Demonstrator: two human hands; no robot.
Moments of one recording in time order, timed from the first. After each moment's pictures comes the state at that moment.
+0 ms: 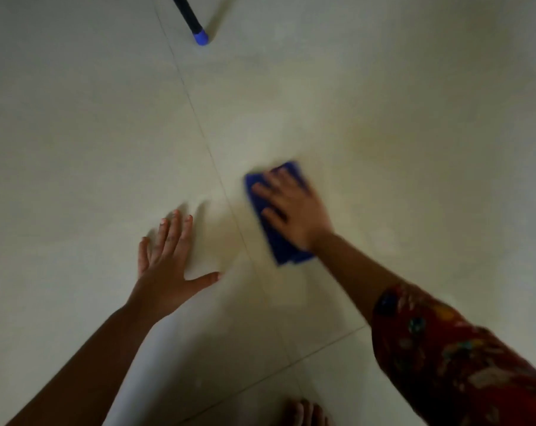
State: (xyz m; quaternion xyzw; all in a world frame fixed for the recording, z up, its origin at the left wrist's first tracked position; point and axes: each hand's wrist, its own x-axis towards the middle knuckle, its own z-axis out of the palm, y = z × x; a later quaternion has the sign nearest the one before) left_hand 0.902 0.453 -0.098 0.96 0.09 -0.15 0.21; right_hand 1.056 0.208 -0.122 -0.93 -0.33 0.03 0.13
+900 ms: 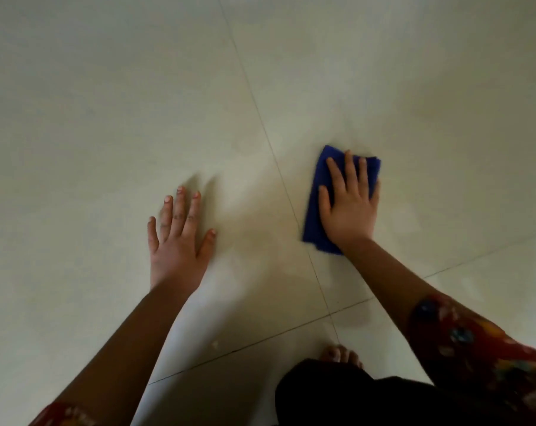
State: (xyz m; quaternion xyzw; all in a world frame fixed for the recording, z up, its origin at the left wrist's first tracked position) left_hand 0.833 0.468 -0.100 0.97 0.16 -0.09 0.18; right_hand 0.970 0.203 -0.117 -0.99 -0.07 0.04 0.08
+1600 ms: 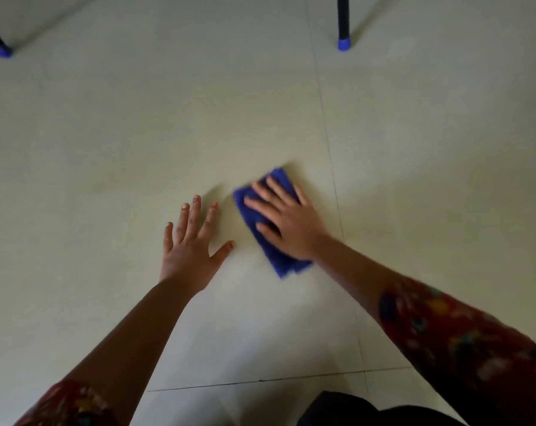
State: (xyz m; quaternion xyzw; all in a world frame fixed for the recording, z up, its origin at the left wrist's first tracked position) left_hand 0.825 0.531 -0.087 0.95 0.24 -0.13 0.16; right_hand 0.988 0.369 -0.113 -0.85 -0.51 0.04 0.07
